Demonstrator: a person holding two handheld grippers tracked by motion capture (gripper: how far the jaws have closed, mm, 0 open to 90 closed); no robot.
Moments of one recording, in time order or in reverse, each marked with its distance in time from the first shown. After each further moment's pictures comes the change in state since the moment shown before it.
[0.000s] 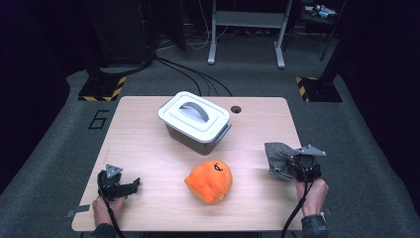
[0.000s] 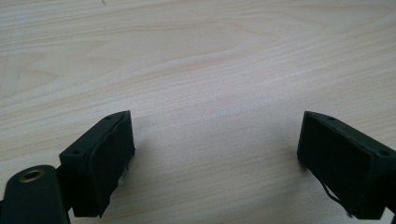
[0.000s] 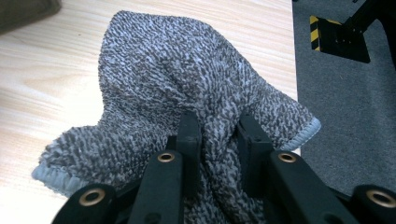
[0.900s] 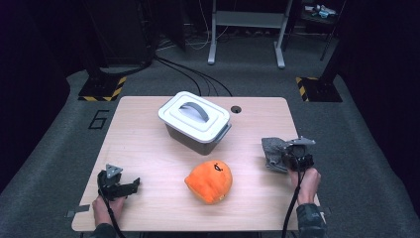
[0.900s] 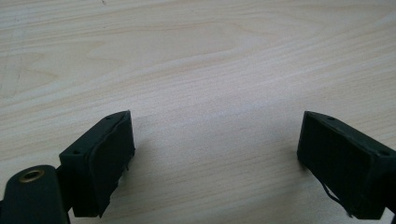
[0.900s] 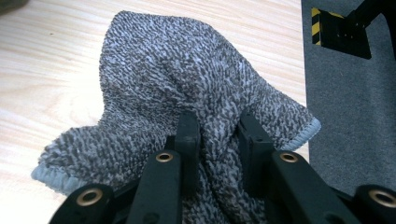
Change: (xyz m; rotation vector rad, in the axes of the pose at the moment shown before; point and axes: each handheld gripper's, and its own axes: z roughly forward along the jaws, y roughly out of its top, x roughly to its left) left arm 0.000 0.000 0.000 -0.007 0.004 0.001; right arm -0.001 0.017 0.040 0.050 -0.014 -0.012
